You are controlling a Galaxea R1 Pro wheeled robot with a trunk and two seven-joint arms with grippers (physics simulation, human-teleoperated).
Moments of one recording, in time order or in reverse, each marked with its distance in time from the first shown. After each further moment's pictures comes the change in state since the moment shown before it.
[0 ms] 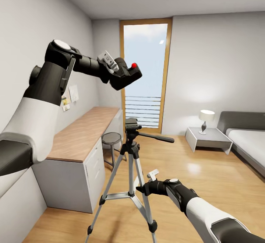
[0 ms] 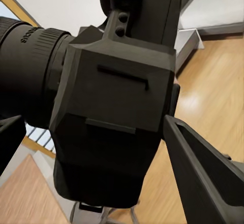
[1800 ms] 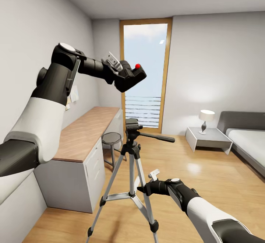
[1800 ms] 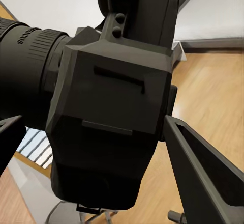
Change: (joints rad) left arm 0.000 -0.055 0.060 0.063 0.002 0.002 -0.005; right arm 0.000 0.000 -0.130 -0.002 0.138 0.000 0.047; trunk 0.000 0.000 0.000
